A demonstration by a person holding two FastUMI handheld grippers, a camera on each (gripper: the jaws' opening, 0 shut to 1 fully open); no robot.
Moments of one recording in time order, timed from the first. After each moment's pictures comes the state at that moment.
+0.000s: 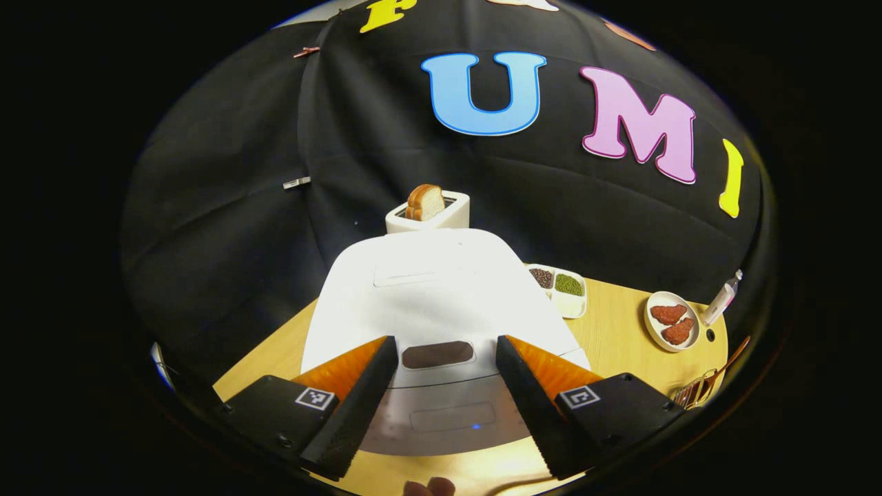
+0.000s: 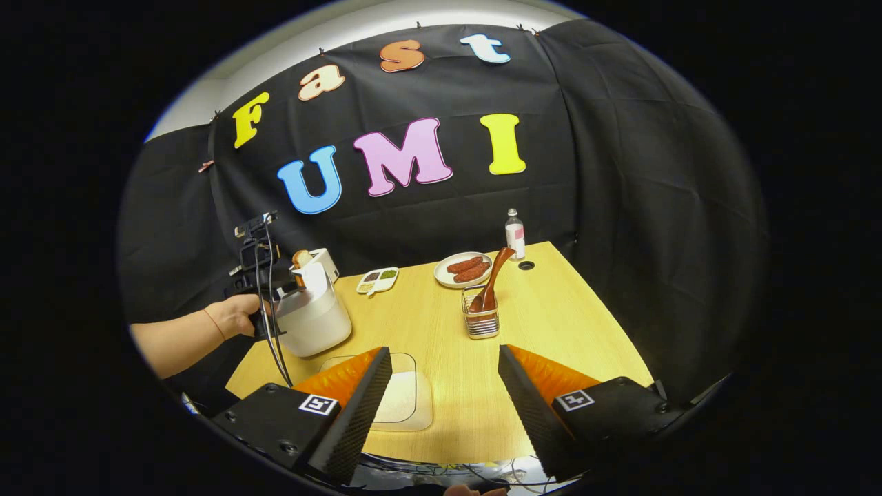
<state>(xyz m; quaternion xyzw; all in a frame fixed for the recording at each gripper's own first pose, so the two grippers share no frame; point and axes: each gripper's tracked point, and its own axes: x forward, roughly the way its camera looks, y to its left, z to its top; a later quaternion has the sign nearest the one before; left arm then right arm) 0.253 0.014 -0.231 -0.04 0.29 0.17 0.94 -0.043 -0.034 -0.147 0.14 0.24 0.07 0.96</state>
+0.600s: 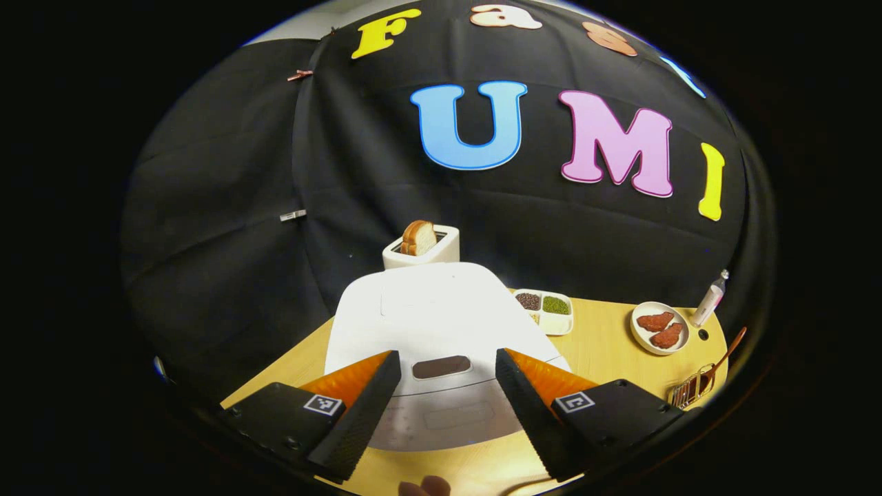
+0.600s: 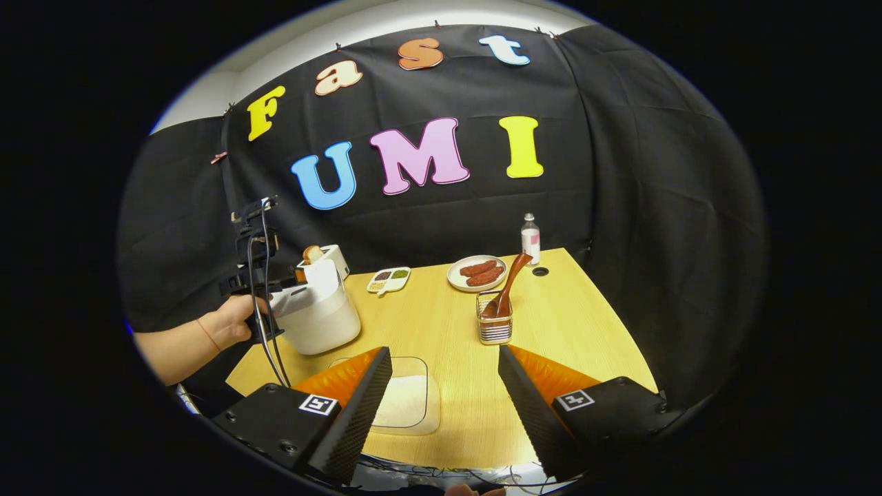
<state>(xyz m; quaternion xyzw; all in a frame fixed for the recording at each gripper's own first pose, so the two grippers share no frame) 0.228 0.007 -0.182 -0.02 0.21 0.14 0.97 -0.029 -0.016 -0.139 0.13 0.23 0.10 0.96</state>
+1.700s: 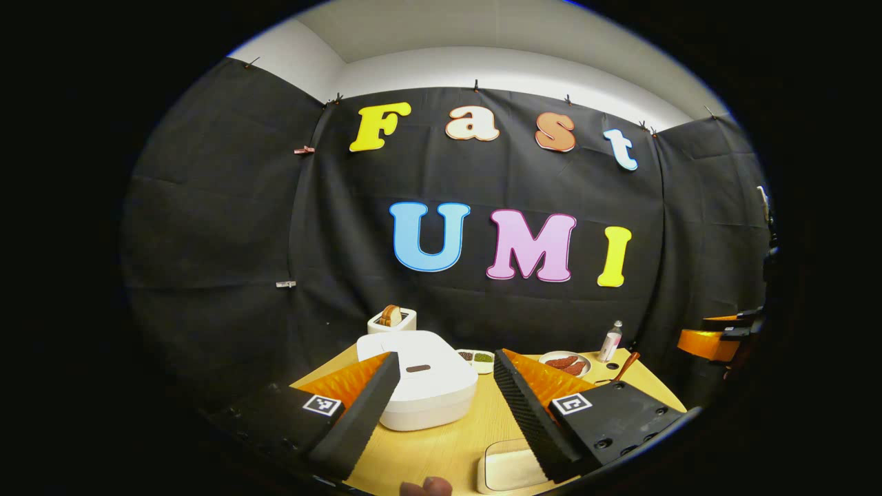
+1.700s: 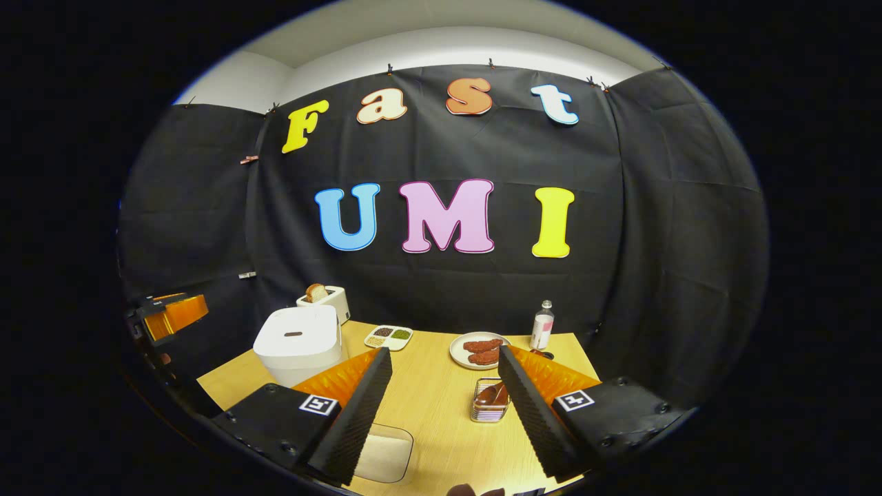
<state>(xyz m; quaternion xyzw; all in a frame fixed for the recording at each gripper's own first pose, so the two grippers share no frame) -0.010 -0.051 -0.028 -0.03 0.02 0.05 1.00 0.058 -0.007 -0.060 0.05 0.10 0.13 0.99</state>
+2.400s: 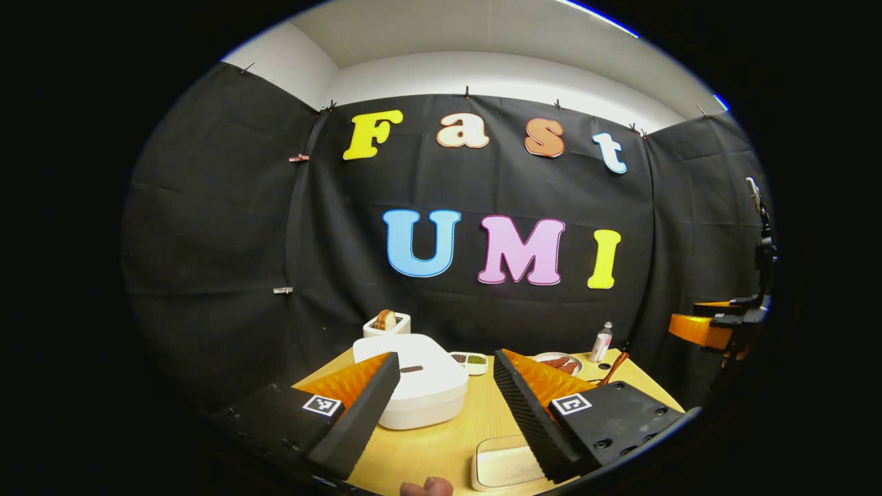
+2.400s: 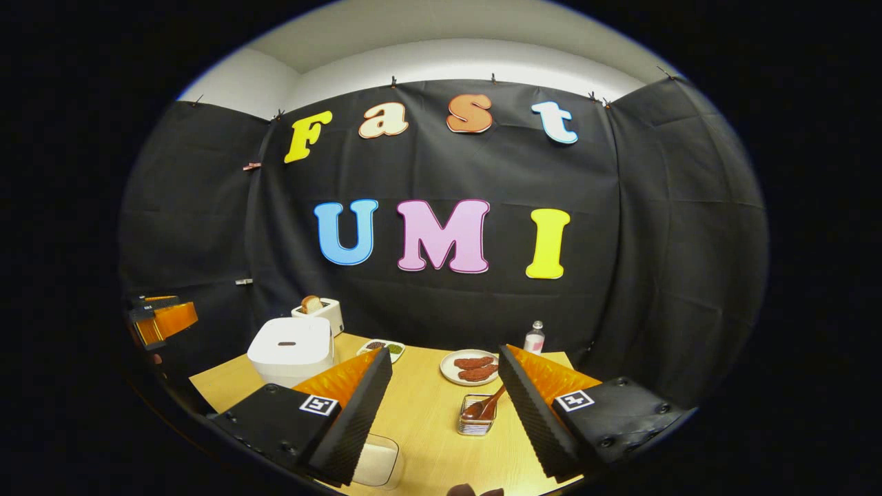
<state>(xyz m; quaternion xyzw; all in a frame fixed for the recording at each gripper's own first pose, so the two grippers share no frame) -0.015 -0.070 -0.017 -0.03 0.01 0.03 1.00 0.059 -0.024 -0.032 0.05 0.06 0.12 0.99</state>
